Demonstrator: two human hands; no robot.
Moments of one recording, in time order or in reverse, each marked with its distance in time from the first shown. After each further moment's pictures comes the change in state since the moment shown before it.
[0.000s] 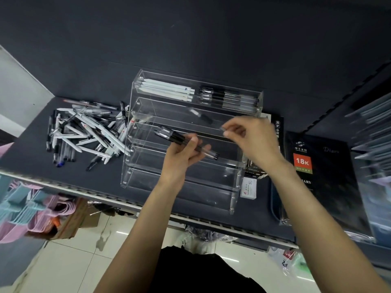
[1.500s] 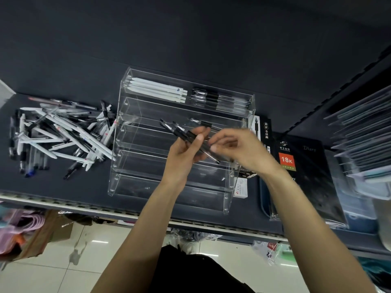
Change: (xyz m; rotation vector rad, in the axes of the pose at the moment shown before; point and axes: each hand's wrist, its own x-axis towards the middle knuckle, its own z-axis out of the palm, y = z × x) left_hand 0.008 0.004 0.004 0.051 -0.149 0.035; right_hand -0.007 -0.019 0.003 0.353 -0.280 0.233
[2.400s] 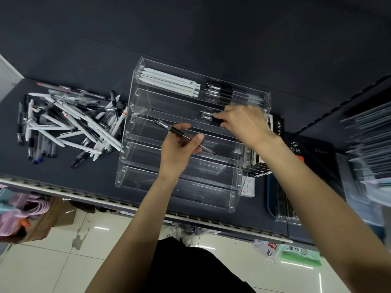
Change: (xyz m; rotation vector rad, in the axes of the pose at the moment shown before) left_hand 0.012 -0.003 -0.030 0.208 0.191 0.053; right_hand 0.069 -0.001 0.000 -1.177 0.001 -0.280
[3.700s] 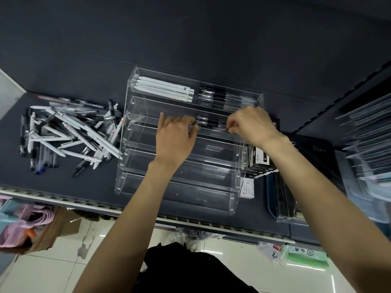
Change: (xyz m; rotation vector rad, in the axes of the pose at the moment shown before) left_hand 0.042 0.009 0.002 1.167 0.048 0.561; right_hand -0.013 0.021 -0.005 0.235 -0.091 0.201
